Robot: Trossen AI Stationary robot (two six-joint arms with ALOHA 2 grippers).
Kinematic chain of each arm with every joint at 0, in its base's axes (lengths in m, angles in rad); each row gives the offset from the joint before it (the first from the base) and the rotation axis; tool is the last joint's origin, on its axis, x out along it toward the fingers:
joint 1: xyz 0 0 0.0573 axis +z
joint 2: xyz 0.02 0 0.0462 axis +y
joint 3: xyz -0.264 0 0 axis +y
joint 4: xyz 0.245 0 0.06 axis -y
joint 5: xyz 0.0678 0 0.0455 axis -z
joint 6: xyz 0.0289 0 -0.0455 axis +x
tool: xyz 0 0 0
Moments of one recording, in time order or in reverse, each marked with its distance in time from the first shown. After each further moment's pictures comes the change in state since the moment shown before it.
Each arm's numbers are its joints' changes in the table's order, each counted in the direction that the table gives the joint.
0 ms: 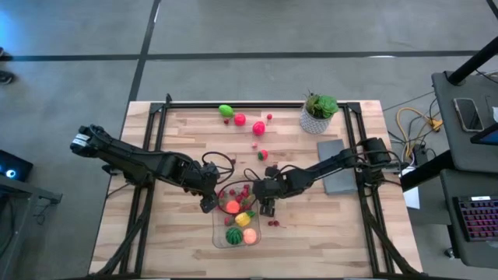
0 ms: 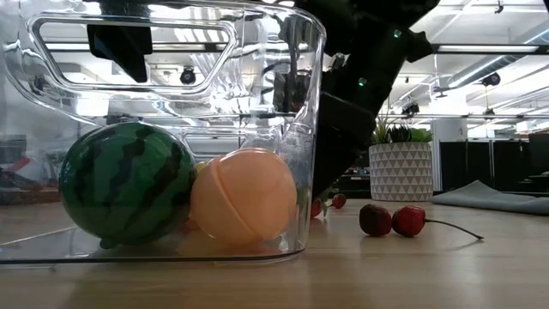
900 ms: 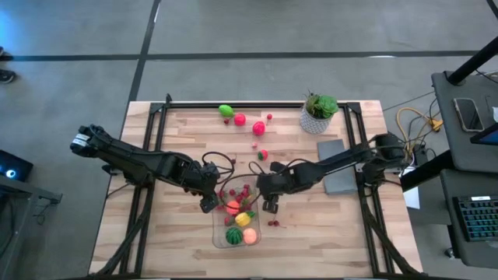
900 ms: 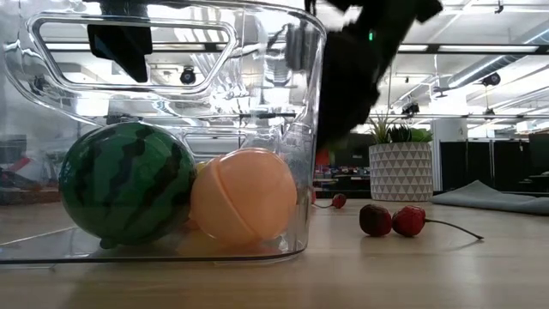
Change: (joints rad) left arm 0.000 0.000 0.000 0.002 0.000 0.007; right arm 0.000 -0.138 -0.019 -0.129 0.015 0.060
